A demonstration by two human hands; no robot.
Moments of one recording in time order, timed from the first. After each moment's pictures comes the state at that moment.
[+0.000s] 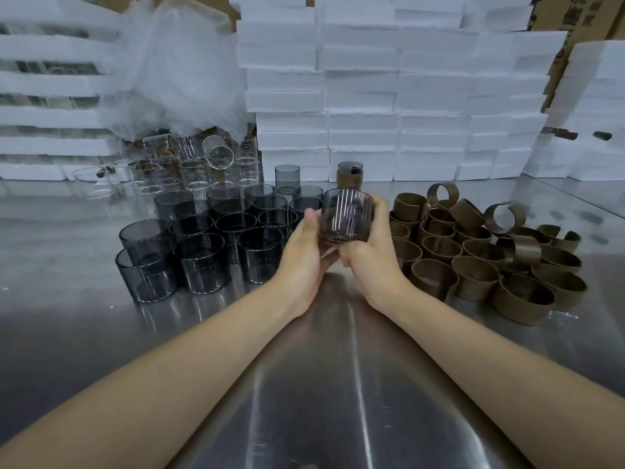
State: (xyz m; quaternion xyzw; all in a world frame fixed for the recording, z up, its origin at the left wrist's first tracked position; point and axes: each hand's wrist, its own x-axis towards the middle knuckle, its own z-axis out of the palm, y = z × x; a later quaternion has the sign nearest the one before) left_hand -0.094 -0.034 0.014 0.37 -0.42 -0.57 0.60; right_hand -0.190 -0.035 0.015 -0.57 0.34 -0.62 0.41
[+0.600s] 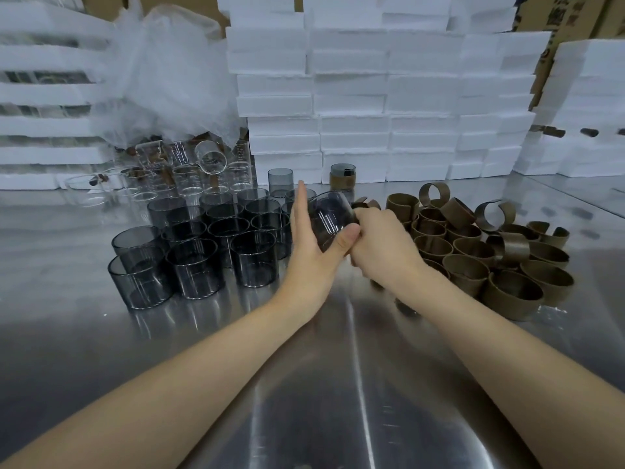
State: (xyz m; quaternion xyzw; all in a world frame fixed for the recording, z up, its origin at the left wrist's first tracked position) left_hand -0.100 -0.022 0.008 0.33 -0.60 -0.41 0.61; right_hand -0.212 -0.027 0.050 -0.75 0.59 -0.31 0.04
